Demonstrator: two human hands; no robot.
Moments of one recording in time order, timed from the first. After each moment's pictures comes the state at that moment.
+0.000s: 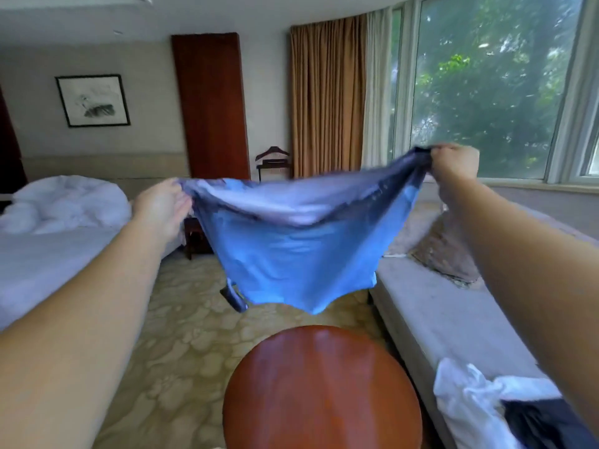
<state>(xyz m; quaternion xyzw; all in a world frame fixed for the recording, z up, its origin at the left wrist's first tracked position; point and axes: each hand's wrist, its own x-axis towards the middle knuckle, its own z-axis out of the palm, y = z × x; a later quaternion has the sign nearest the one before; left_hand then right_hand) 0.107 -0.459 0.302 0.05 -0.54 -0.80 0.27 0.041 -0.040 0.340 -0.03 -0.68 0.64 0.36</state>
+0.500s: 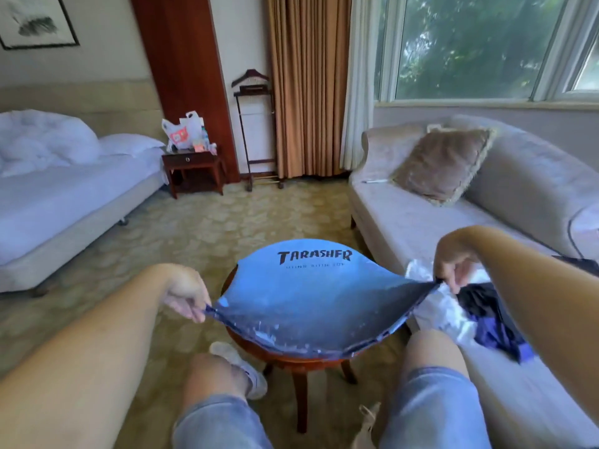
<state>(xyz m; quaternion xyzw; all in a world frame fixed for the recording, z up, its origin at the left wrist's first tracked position) 0.186 -0.458 0.057 0.14 -0.90 -0.23 -0.34 0.160 0.037 0.085 -0.13 -0.91 0.11 -0.37</state>
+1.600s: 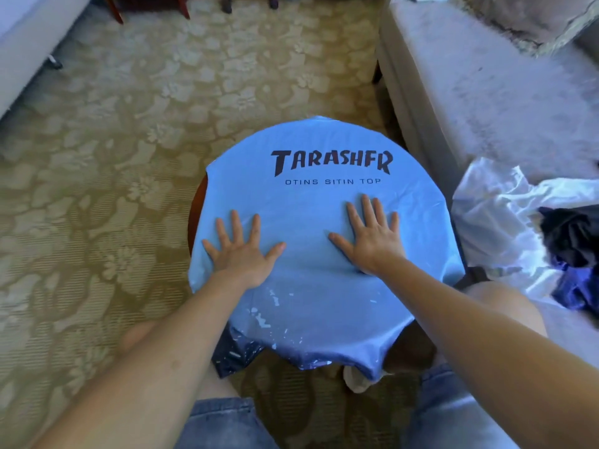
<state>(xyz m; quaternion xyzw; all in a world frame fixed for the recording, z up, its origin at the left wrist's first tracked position) 0.052 -0.378 -0.166 0.08 -0.97 -0.03 -0.24 0.030 -0.130 -0.182 0.04 -0.99 0.03 -0.13</state>
